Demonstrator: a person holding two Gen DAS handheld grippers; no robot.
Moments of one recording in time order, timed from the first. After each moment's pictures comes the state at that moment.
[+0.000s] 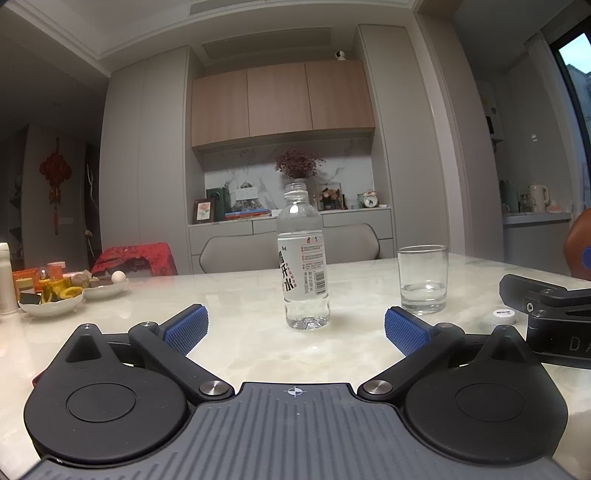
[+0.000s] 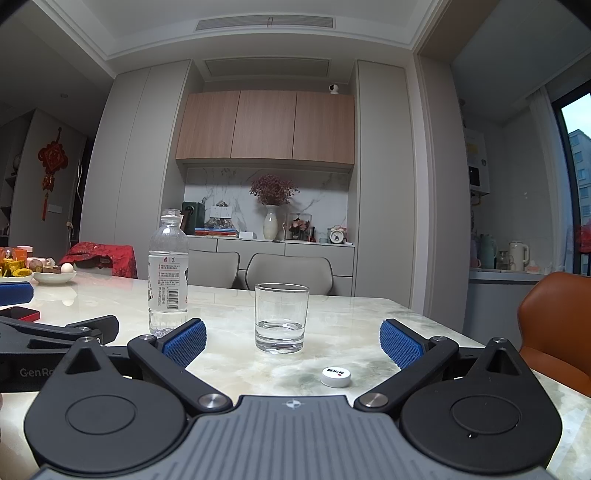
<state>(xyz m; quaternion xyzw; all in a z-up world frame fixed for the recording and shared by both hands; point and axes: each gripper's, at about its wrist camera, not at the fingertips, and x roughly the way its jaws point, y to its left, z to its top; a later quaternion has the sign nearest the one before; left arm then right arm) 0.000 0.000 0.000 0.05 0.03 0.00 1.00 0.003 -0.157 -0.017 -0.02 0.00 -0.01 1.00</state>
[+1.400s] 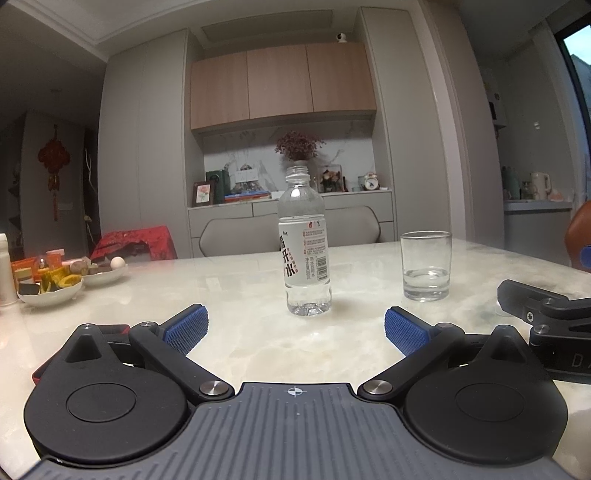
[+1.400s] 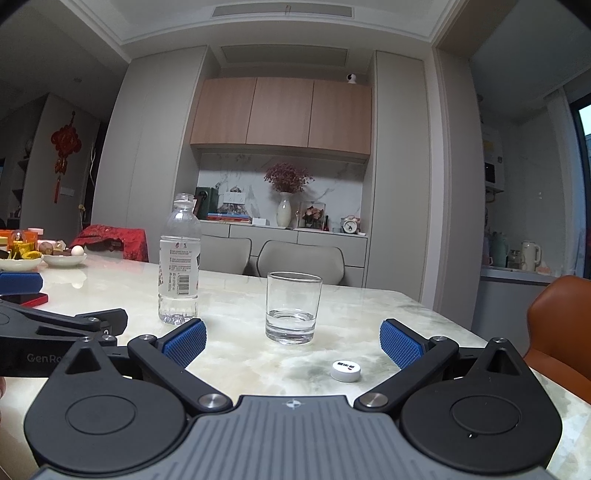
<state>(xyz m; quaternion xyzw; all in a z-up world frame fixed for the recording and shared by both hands) 0.007 0.004 -0.002 0.06 0.07 0.00 1.00 0.009 -0.146 -0.013 -0.04 0.03 0.01 1.00</state>
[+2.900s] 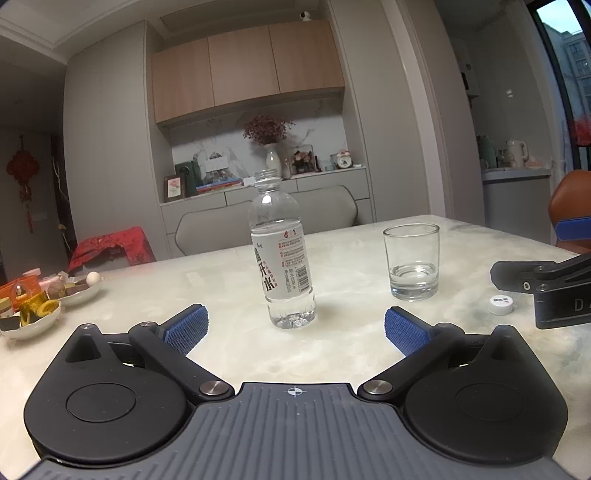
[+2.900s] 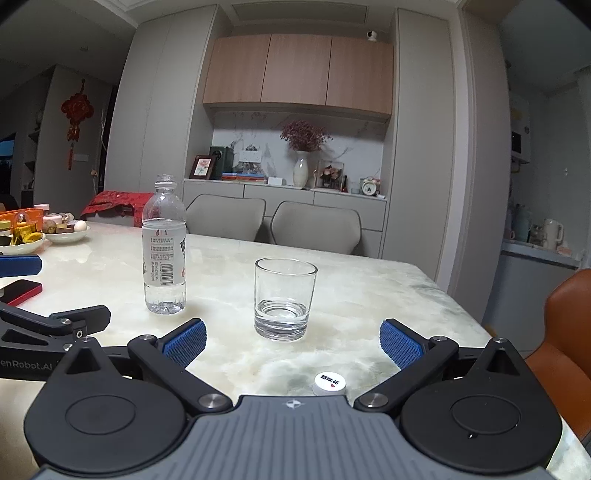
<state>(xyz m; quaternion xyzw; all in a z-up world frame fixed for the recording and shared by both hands) 0.042 -0.001 0.030 0.10 0.11 -0.04 0.99 0.055 -0.184 0.021 -0.04 0.12 0.05 0.99</state>
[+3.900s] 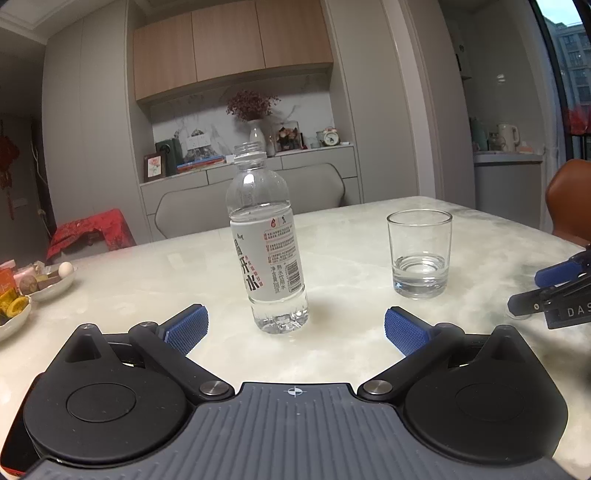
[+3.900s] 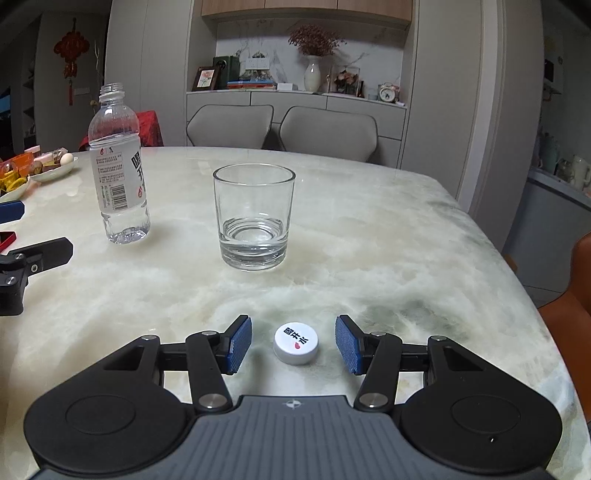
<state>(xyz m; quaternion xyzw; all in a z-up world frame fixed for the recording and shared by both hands) 0.102 0.003 0.028 0.09 0.15 -0.07 0.98 0.129 -0.218 0.001 -0.05 0.28 0.07 0.96</state>
